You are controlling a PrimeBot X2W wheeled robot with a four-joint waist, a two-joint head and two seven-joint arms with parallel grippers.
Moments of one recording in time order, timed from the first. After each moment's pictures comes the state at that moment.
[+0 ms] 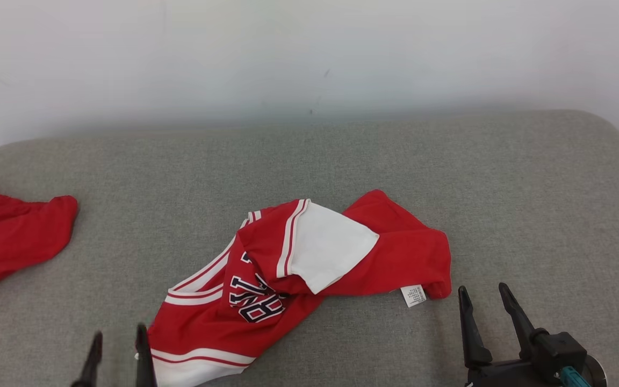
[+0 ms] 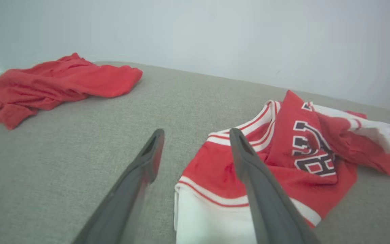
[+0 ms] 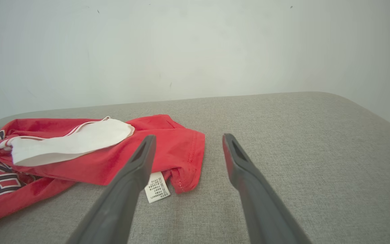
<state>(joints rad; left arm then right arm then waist) 0.07 0.14 -0.09 0.18 -0.36 0.07 -0.26 -0.02 -0.05 -0.05 0.24 0.07 0.13 -0.26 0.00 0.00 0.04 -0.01</state>
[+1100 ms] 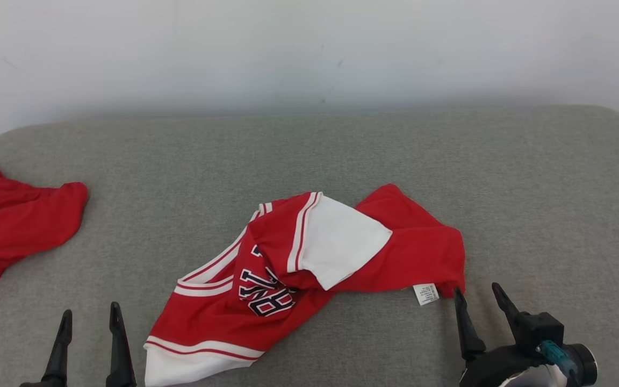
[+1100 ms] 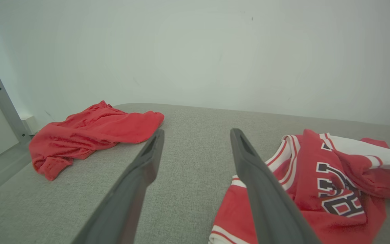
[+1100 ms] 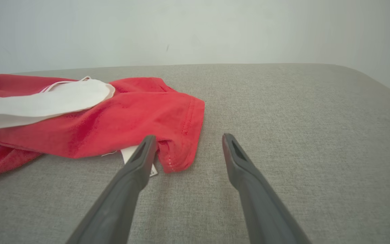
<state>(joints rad) 0.05 0.06 0.12 0.08 -0.15 -0.08 -0.26 -0.16 -0.08 -0.06 0.49 0.02 0.13 -0.26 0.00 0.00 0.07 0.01</state>
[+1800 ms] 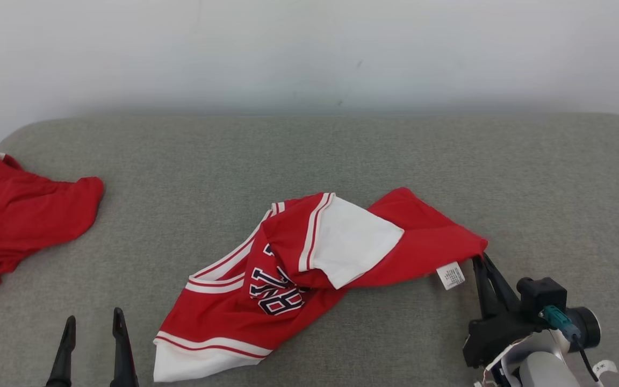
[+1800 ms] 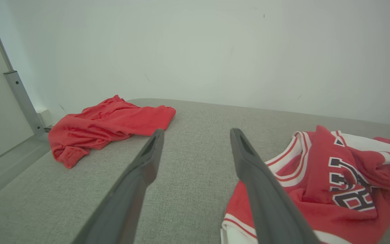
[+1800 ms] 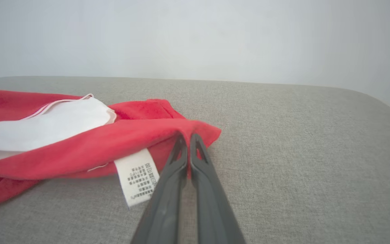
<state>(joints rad) 0.05 0.05 0.11 0.09 -0.15 -0.06 -0.26 -0.29 -0.13 -0.04 0.60 0.04 0.13 -0.26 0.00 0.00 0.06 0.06</state>
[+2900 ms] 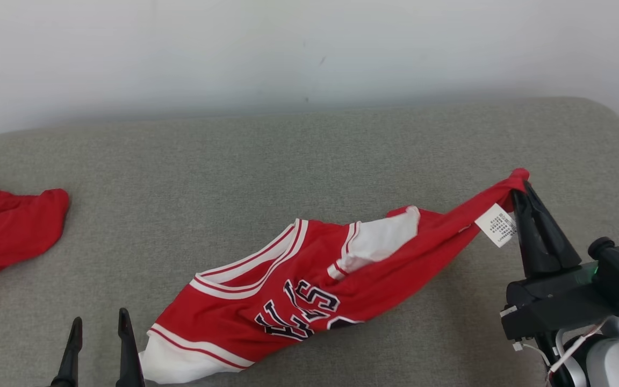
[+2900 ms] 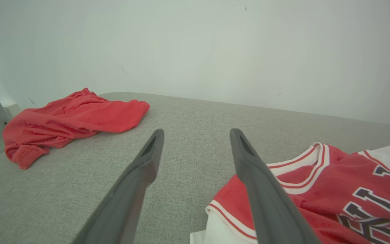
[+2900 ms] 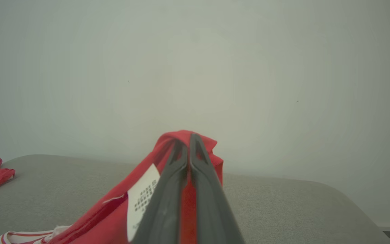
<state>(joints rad) 0.06 0.05 0.08 0.09 -0.20 -0.04 -0.26 -0.13 -0.22 0.00 -0.22 0.17 0.13 0.04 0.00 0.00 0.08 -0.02</state>
